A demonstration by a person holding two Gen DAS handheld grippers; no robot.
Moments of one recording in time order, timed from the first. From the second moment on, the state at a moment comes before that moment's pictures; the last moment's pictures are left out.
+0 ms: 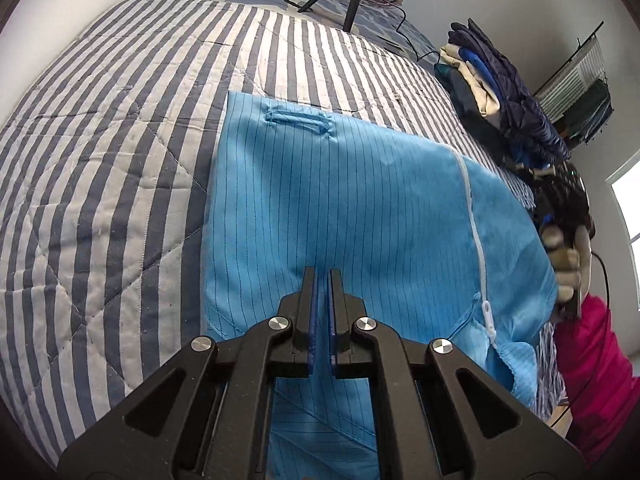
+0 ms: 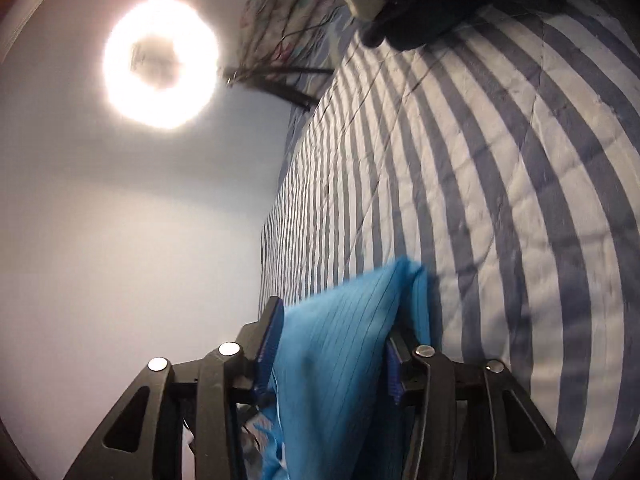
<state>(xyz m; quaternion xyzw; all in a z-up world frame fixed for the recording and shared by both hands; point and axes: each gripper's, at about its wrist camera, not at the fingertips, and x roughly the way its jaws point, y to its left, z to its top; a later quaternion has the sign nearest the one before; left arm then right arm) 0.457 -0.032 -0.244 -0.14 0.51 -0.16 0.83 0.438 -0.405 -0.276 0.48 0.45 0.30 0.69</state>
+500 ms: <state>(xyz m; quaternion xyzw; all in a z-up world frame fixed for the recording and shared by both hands) 0.446 -0.019 -0.213 -0.16 0.47 -0.17 0.85 0.415 -0.388 -0.198 0.18 0.47 0.16 0.85</state>
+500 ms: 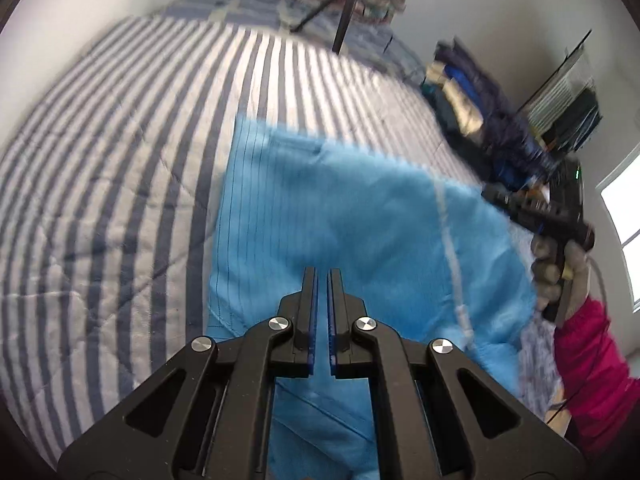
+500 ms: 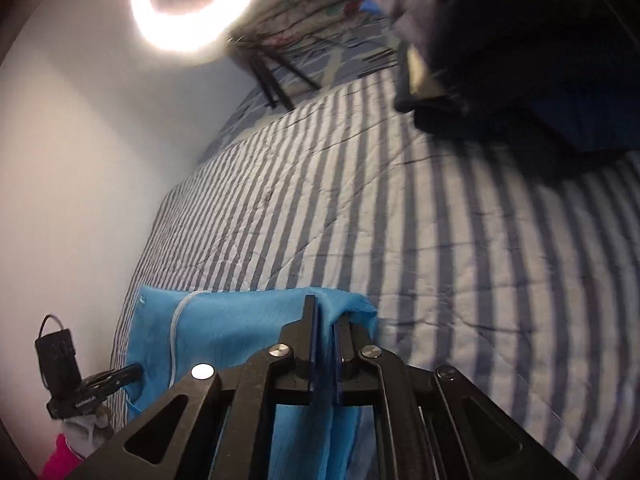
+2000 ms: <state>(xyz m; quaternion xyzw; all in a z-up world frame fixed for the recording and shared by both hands) 0.315 -0.107 -0.203 -0.10 0.52 -0.29 0.80 0.224 -0.263 -0.176 -0.21 0.44 0.33 0.81</state>
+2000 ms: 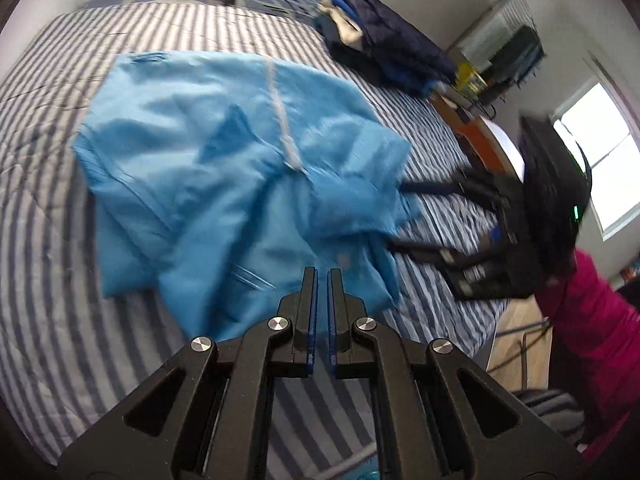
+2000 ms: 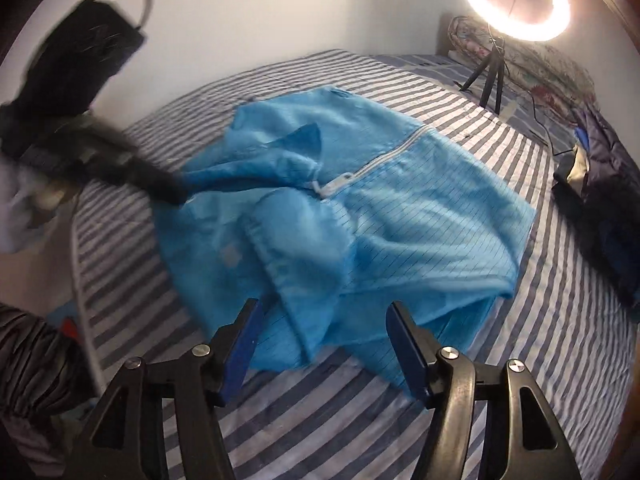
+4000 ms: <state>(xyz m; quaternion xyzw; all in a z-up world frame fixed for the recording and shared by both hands) 0.344 -0.083 -0.206 -0.23 0.45 -0.24 0.83 0.308 -0.316 -0.179 0.14 0.51 0.28 0.80</state>
